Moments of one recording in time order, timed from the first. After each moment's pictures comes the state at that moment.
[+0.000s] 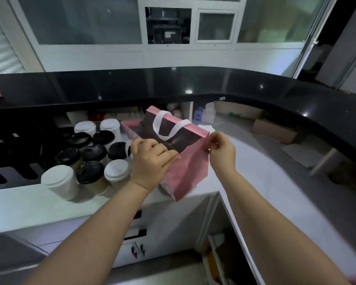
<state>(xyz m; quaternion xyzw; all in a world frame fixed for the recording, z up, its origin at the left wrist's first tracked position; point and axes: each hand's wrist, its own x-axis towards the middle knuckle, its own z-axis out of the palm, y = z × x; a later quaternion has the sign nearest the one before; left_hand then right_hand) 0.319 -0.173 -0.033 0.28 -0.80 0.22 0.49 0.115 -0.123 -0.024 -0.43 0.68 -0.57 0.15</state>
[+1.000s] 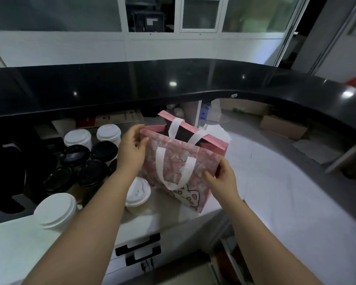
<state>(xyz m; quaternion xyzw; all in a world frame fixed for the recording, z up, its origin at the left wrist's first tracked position) 0.387 -0.340 -0.059 0.45 -0.69 -0.33 0.45 0.198 -0.166 -0.077 -0.38 0.66 -0.59 0.26</state>
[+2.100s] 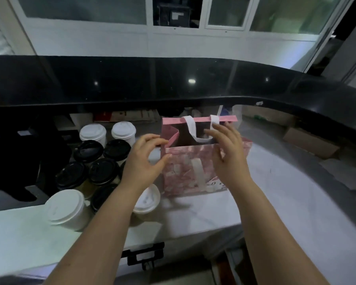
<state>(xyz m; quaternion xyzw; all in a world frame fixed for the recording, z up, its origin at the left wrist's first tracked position) 0.408 -0.314 -0.047 0.39 -0.78 -0.21 0.44 0.195 -0.233 -0.007 -0.63 0.66 -0.42 -0.01</state>
